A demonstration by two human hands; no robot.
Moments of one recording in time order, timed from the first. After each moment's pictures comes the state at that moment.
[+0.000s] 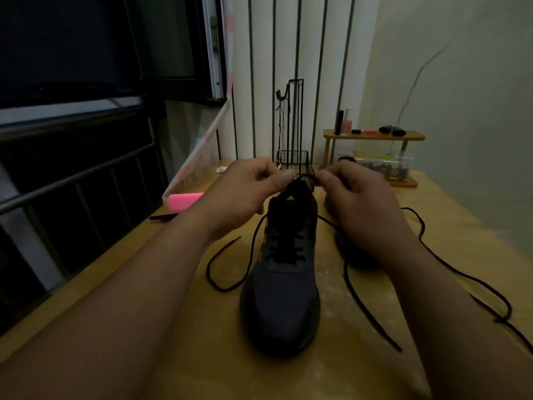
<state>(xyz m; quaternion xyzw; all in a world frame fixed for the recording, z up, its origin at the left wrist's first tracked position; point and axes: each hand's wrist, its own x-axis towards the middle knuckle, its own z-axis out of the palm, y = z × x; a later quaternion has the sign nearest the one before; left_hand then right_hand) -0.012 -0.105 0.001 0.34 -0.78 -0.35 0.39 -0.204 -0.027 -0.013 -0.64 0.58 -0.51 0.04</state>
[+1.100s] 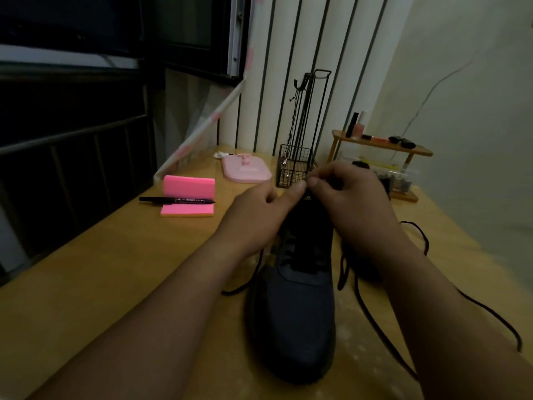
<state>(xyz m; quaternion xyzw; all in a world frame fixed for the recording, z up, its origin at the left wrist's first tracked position) -0.016 -0.122 -0.053 0.45 -0.72 -0.35 0.40 -0.176 -0.071 -0.017 -0.62 0.62 -0.47 0.07</state>
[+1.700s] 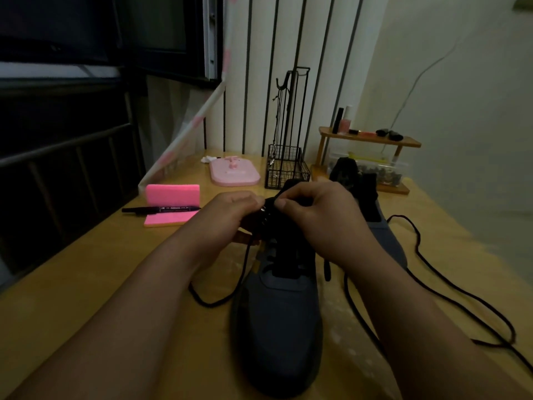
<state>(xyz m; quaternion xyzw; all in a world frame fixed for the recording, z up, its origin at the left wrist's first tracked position) -0.001 -0.141 -0.057 0.35 -0.67 -0.55 0.36 -0.179 -0.082 -0.037 -0.64 0.64 -0.42 0.09</state>
